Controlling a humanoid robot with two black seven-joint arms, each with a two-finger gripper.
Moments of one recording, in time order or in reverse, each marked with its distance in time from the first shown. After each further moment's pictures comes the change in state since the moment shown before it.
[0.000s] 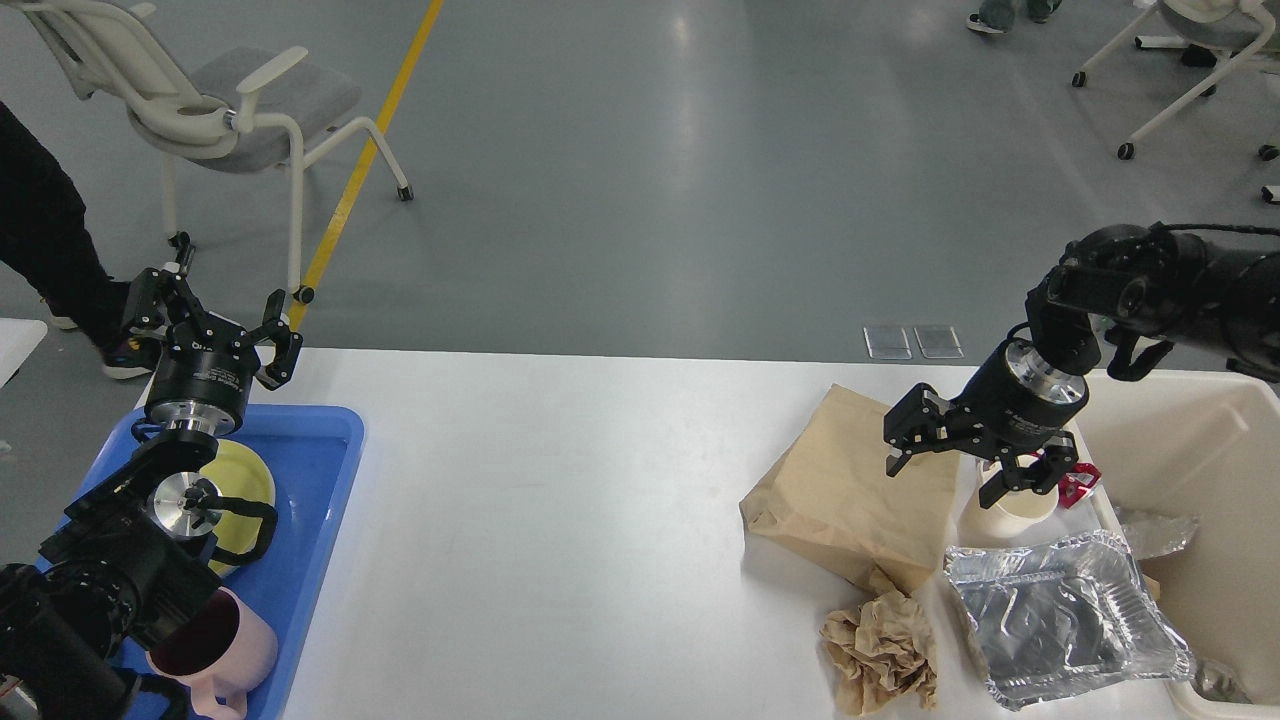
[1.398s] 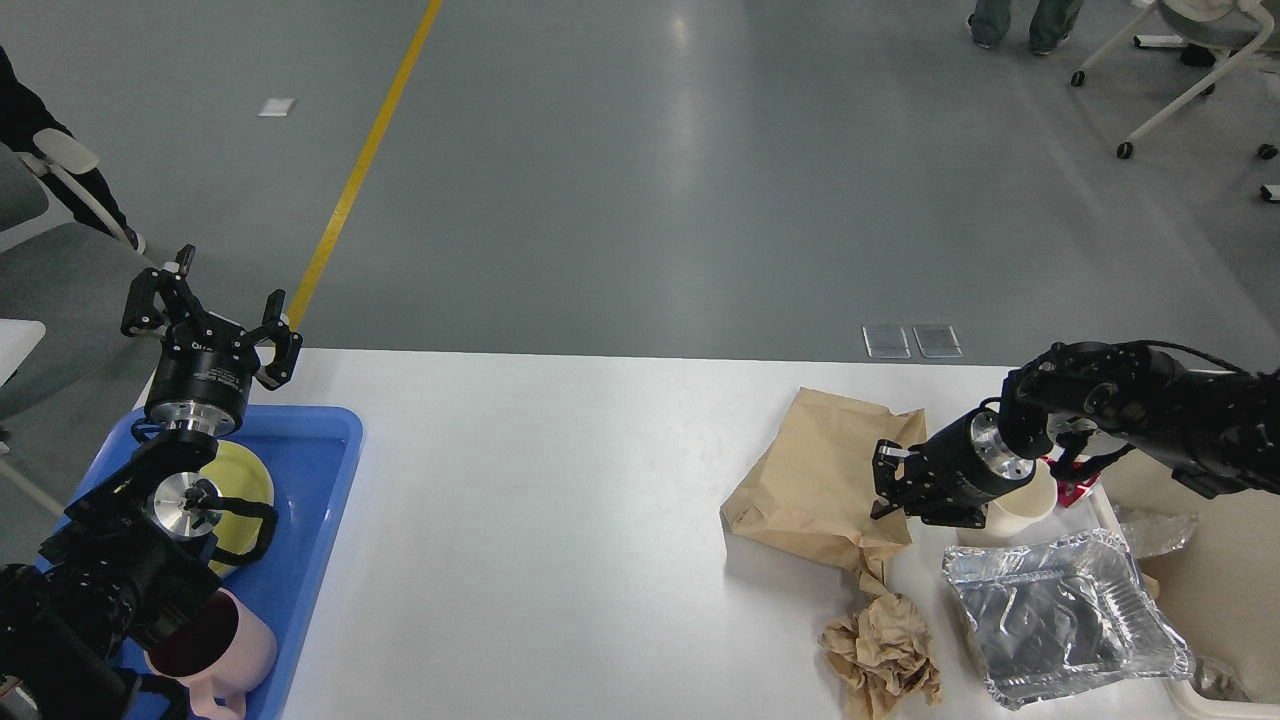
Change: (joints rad) left arm 0.000 0.000 0.000 0.000 0.000 0.000 0.000; right arm -0.212 -0.028 0.234 -0.042 0.012 -0.256 0.000
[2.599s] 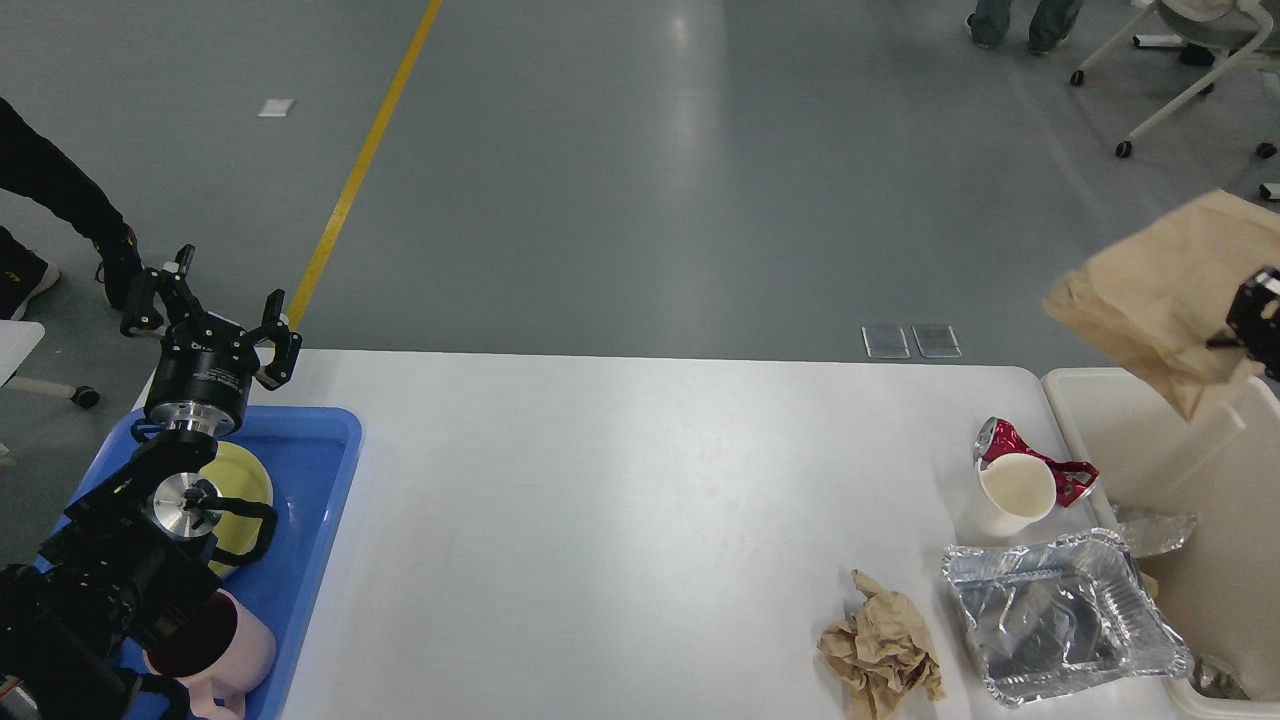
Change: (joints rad) left arm 0.000 0.000 0.000 0.000 0.000 0.000 0.000; right arm 0.111 -0.580 0.049 0.027 -0.005 -0.276 -0.006
